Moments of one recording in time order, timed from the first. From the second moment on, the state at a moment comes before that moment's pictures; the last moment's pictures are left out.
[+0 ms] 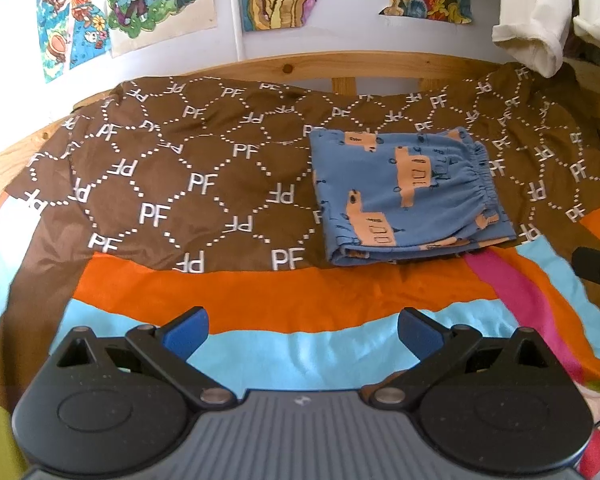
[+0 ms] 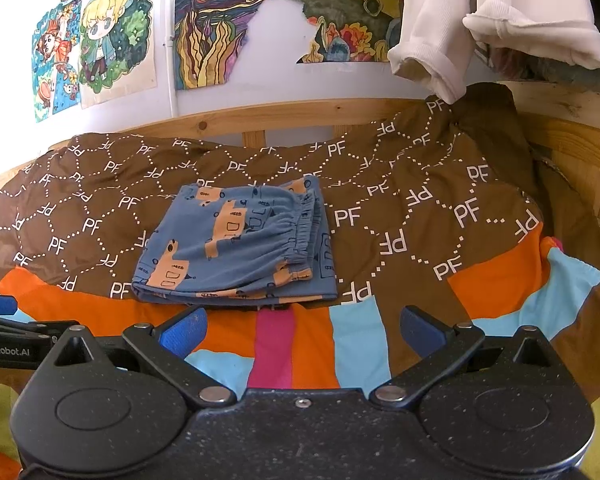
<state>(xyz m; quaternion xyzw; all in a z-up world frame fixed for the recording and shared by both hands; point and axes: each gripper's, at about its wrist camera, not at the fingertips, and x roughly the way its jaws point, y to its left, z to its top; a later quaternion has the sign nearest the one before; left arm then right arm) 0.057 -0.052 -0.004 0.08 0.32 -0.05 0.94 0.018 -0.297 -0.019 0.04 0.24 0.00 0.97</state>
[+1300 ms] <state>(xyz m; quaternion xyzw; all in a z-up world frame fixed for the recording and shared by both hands) 0.056 -0.046 -0.003 0.08 0.33 -0.05 0.94 0.020 -0.295 -0.023 0.03 0.25 0.00 0.97</state>
